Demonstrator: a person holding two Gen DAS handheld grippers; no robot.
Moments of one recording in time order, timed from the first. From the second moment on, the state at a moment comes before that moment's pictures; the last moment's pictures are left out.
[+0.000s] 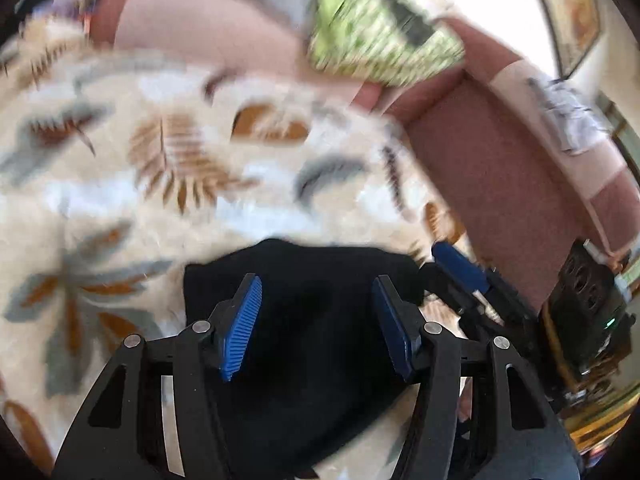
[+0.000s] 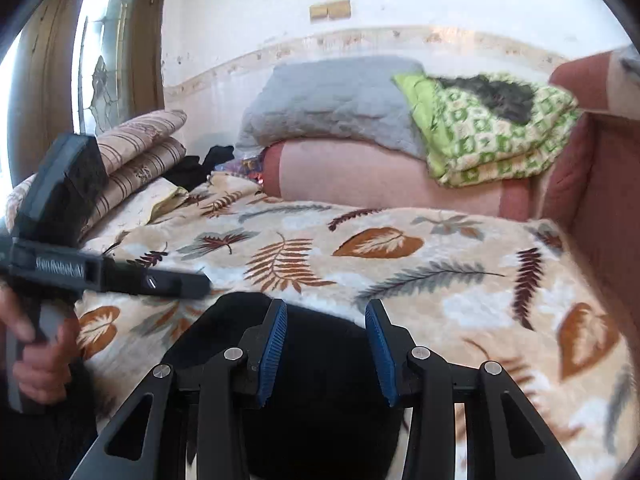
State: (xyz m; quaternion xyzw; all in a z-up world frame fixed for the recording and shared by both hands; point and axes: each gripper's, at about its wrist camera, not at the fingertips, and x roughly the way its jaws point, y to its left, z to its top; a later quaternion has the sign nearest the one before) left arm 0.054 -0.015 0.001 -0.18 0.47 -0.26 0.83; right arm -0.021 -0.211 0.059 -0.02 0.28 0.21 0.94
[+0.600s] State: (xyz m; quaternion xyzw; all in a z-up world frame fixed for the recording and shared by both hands) left arm 0.015 0.003 0.030 -0.22 0.36 -0.32 0.85; right arm -0.039 -0.208 0.039 -0.05 0.30 0.17 0.94
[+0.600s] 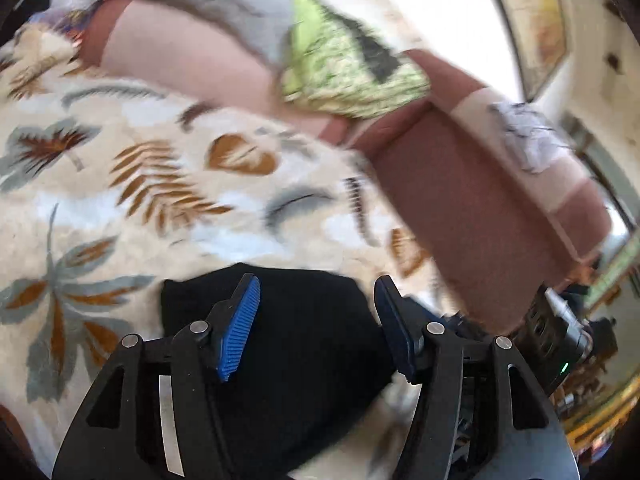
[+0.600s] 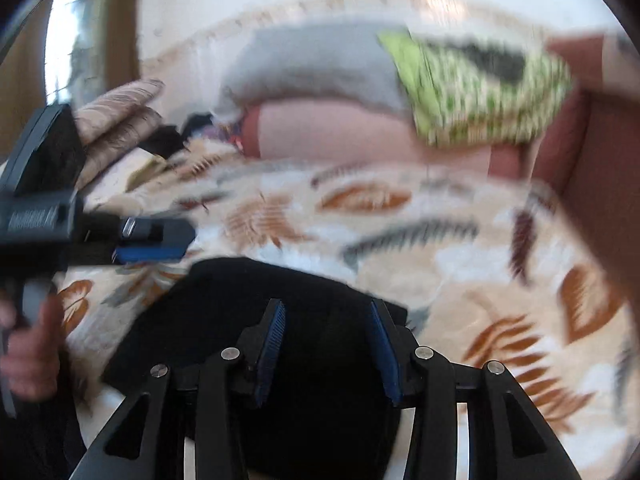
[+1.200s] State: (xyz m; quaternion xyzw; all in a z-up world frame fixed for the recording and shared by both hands) left arm 0.005 -0.056 -0.018 -0.07 0.45 -0.23 0.86; right arm -0.072 -0.202 -0.001 -0.07 0.40 0.15 0.90
